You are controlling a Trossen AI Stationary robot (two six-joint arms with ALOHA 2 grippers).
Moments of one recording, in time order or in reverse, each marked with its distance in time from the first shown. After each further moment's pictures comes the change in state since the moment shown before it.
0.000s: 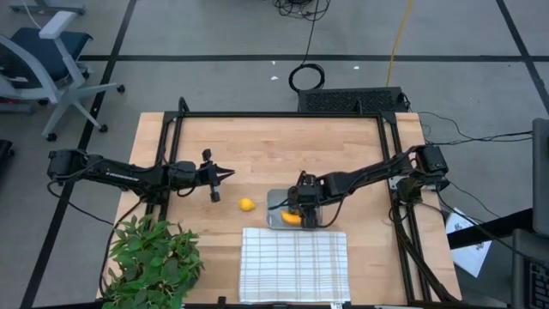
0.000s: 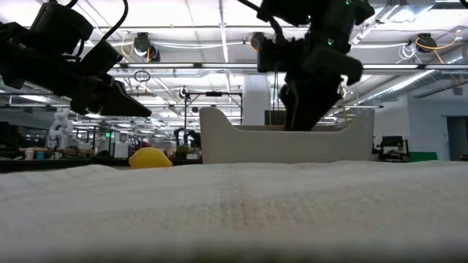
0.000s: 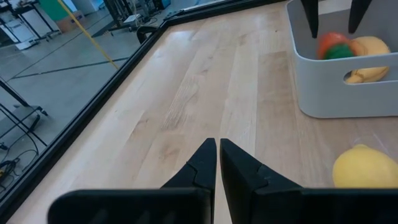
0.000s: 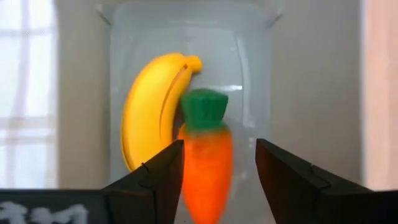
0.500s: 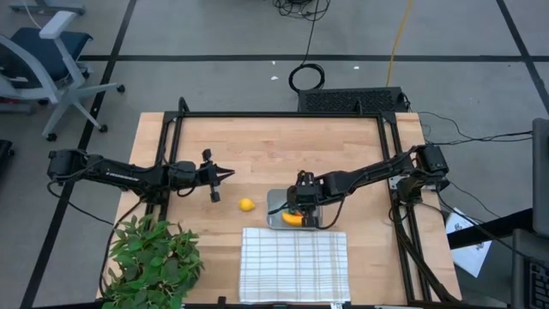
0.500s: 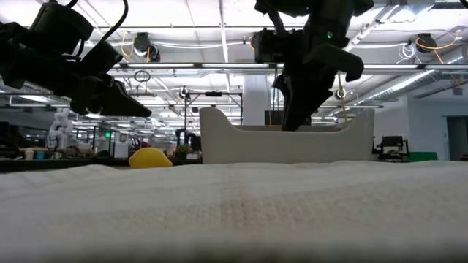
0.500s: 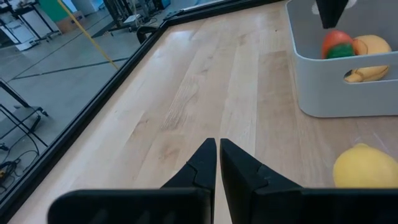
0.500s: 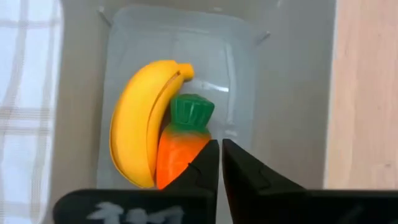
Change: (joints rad) left arm 0.000 0.000 0.000 0.000 0.000 0.005; right arm 0.003 -0.008 0.039 -0.046 0.048 -0.098
